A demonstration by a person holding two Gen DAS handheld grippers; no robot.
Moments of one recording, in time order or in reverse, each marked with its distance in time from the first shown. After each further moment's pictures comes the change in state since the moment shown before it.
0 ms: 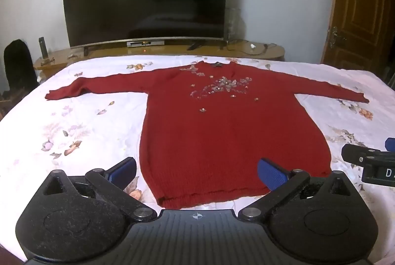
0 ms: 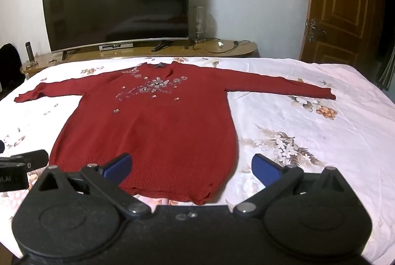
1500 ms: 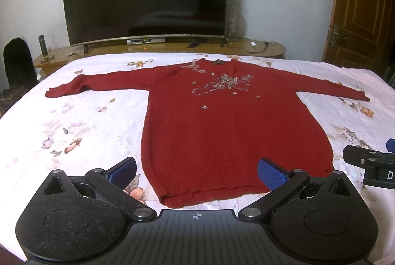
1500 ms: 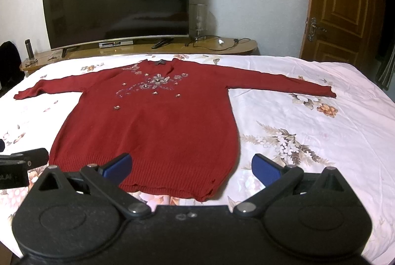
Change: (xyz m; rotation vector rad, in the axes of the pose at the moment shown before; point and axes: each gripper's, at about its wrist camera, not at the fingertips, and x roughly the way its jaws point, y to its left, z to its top) left arm 0.001 0.003 0.001 -0.005 0.012 -0.005; right arm 0.006 0.001 -0.004 -0.004 0.004 0.000
